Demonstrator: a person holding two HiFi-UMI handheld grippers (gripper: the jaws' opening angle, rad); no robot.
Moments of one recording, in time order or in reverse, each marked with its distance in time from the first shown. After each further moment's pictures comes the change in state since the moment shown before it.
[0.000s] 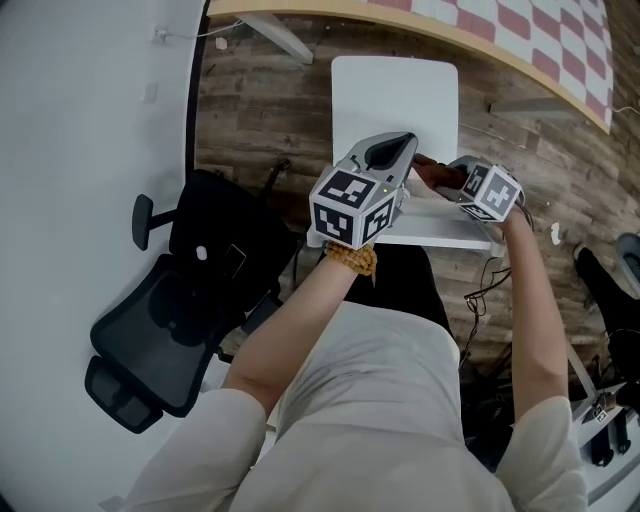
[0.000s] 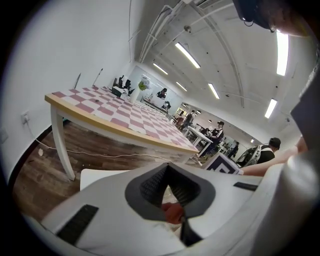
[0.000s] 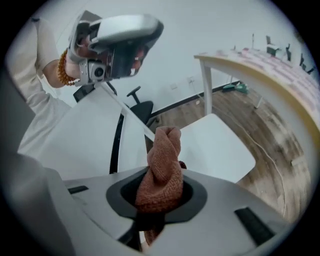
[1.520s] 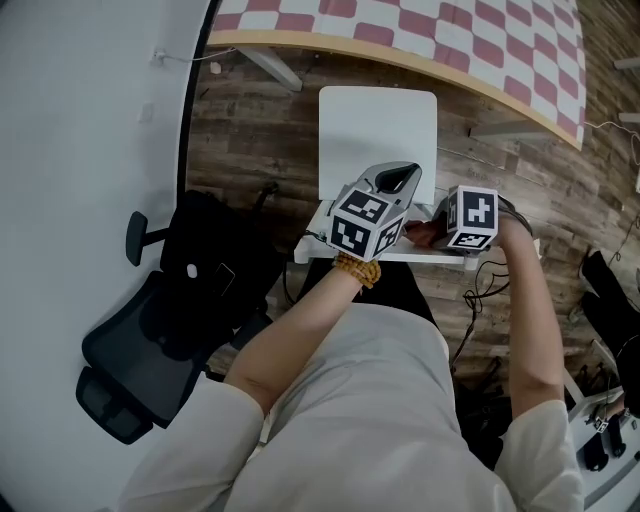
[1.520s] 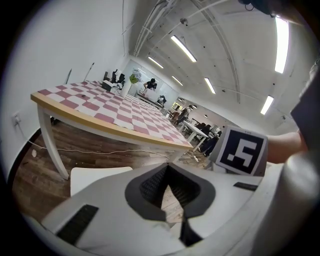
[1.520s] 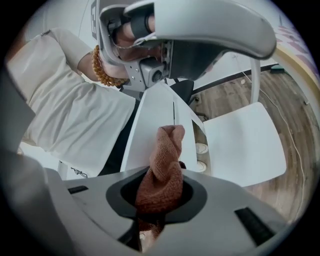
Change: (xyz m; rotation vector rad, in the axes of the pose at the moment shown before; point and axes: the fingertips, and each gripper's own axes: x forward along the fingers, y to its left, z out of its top) left arm 0.032 -0.038 0.002 0.024 0.069 -0.048; right arm -0.070 0.085 -0.008 -0.182 0.284 0.421
